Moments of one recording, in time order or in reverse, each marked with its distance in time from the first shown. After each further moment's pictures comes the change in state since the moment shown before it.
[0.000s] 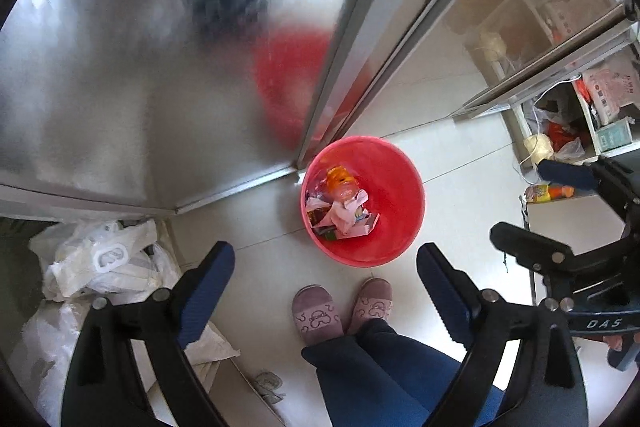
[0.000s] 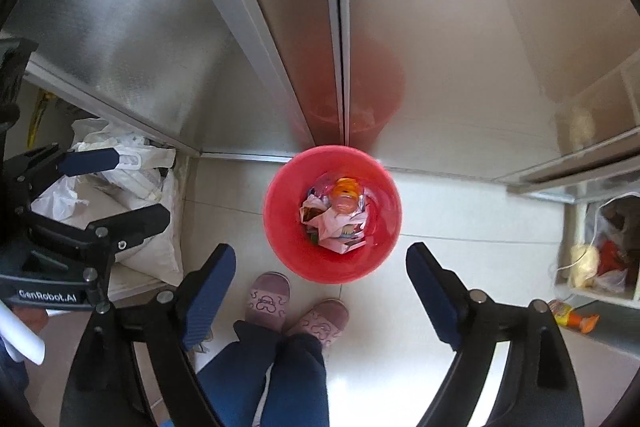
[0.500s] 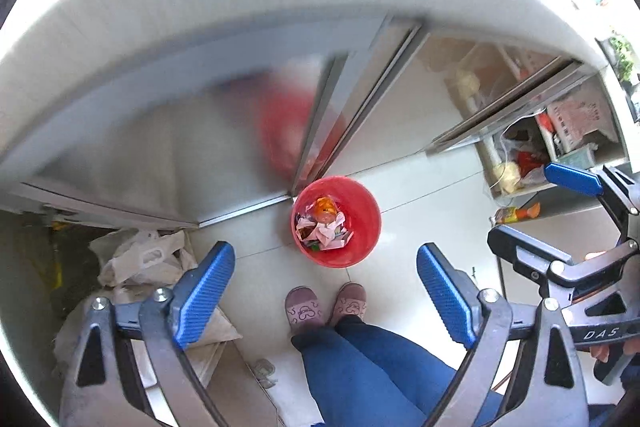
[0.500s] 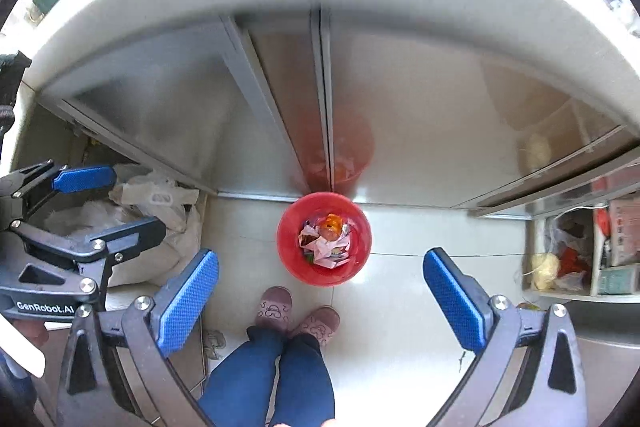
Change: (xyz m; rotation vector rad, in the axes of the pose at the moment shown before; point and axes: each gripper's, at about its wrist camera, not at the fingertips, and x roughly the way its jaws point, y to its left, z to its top) left arm -0.182 -0.032 0.020 -0.025 -0.083 -0.008; right arm -0.179 0.012 0.018 0.029 -0.110 -0.039
